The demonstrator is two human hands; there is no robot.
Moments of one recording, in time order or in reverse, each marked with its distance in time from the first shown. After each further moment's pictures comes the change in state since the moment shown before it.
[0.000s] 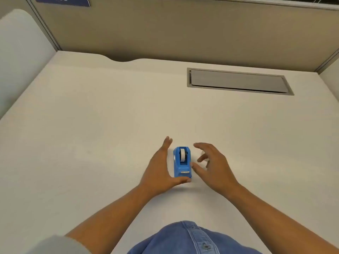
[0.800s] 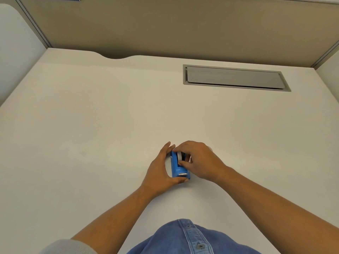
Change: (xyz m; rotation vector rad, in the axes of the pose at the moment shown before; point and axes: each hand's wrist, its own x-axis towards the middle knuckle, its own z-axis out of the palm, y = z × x) left_hand 0.001 -0.002 0.014 -0.264 -0.011 -0.061; right_hand 0.038 -0.020 0.001 -0.231 -0.313 -0.150
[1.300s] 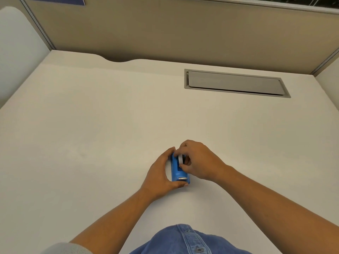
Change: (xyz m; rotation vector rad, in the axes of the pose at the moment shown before) left_hand 0.002 -0.002 -0.001 0.037 0.001 0.035; right_hand 0.011 -0.011 -0.012 -0.098 -0.111 0.043
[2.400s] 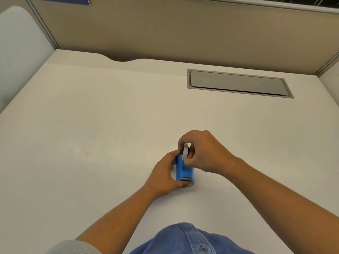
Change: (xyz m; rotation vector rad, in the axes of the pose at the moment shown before) left_hand 0.002 0.008 -0.001 0.032 -0.084 -0.022; right_hand -0.007 -0.028 -0.040 0.082 0.084 -0.030
